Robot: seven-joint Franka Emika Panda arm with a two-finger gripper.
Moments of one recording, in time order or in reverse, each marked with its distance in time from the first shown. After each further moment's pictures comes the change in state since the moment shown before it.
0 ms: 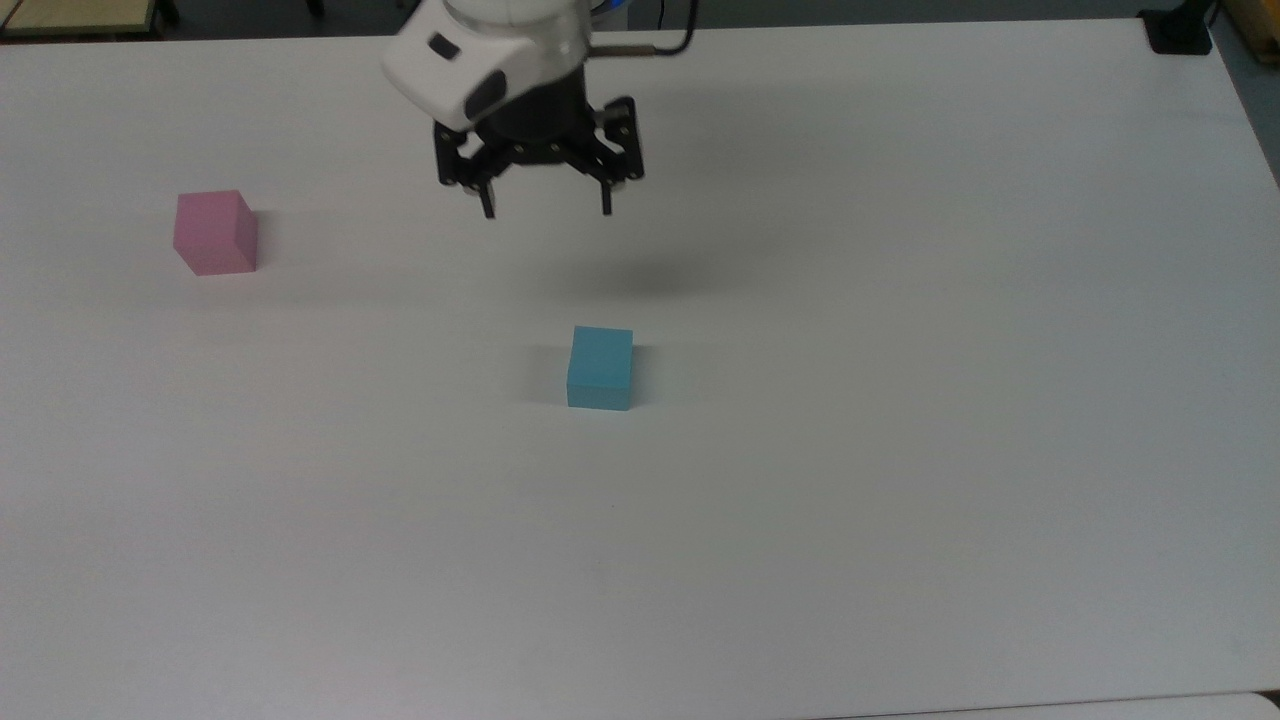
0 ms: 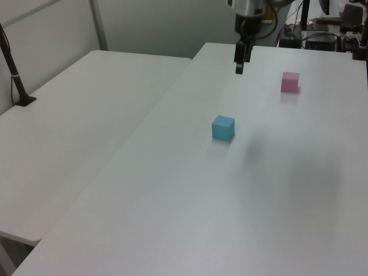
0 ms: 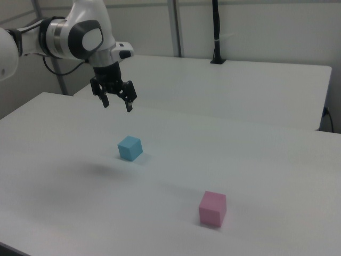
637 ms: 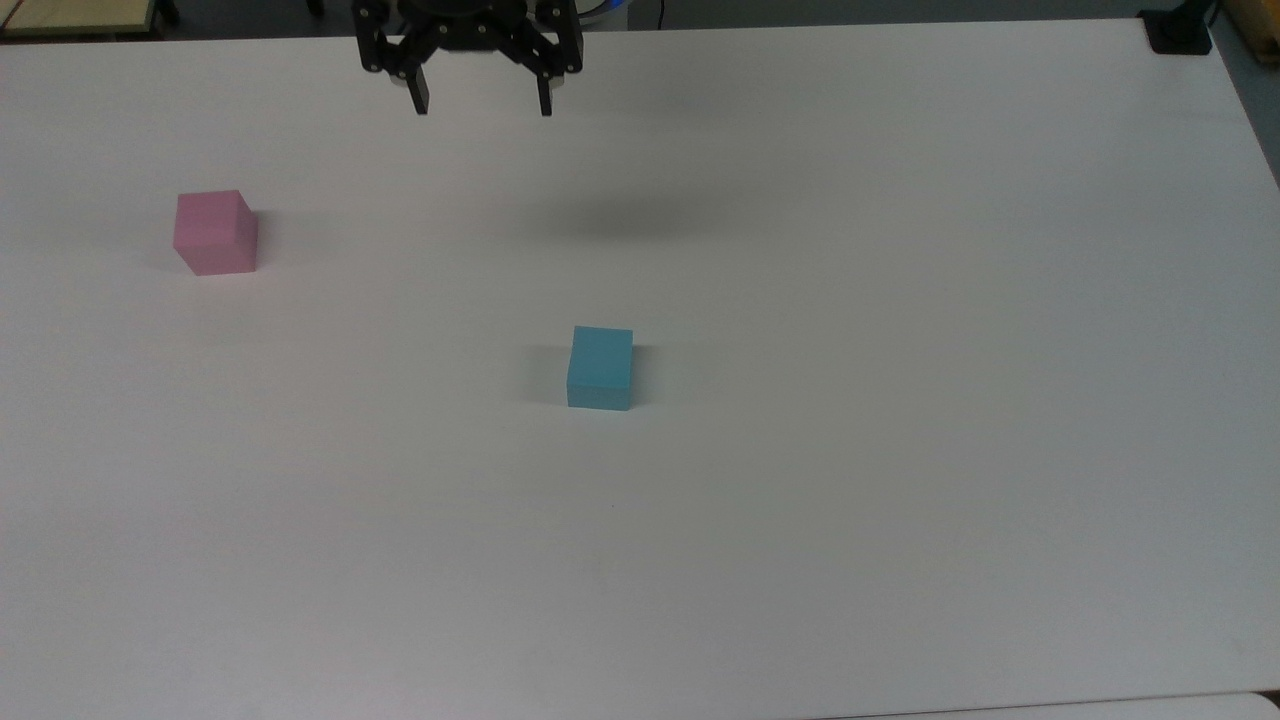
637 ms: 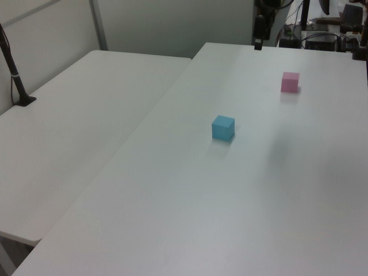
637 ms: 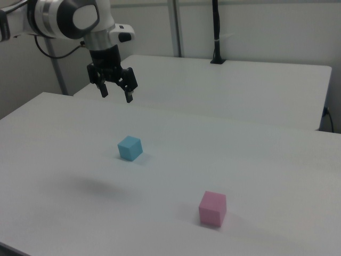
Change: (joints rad) arm -0.064 -0.129 -0.014 0.005 -0.001 -0.151 -0.029
